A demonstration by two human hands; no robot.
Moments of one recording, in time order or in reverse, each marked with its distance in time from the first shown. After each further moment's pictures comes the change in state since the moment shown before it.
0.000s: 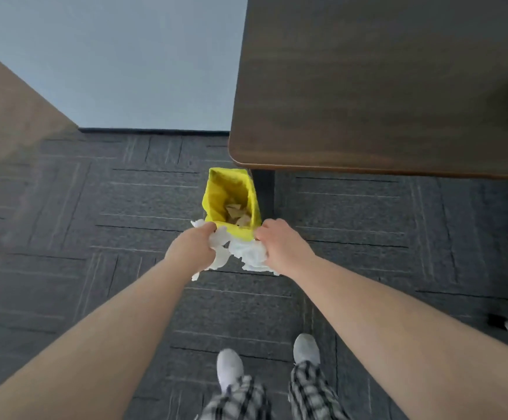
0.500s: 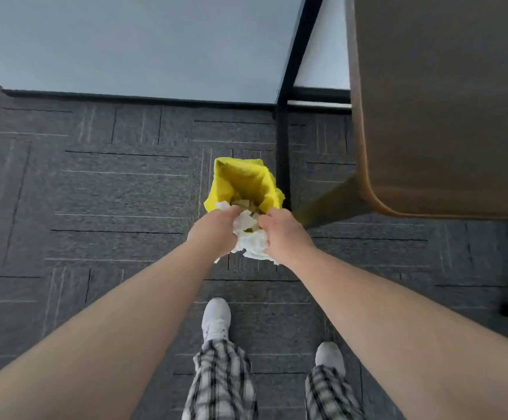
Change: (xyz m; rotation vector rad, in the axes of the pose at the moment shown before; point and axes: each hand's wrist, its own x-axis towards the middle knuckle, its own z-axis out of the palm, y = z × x) left_hand 0.209 -0.077 0.016 0.024 -0.107 0.218; right_hand 0.199 -0.009 0.095 -0.013 -0.072 0.244
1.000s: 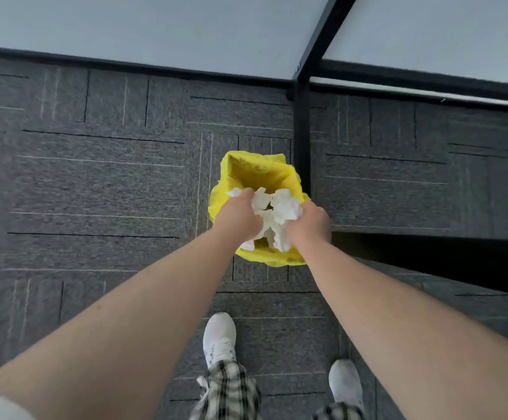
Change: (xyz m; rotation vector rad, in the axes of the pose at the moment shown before) left_hand 0.136 -0.038 0.037 -0.314 -0.060 -0.048; right_hand 0.126 0.024 0.064 0.420 0.094 0.761
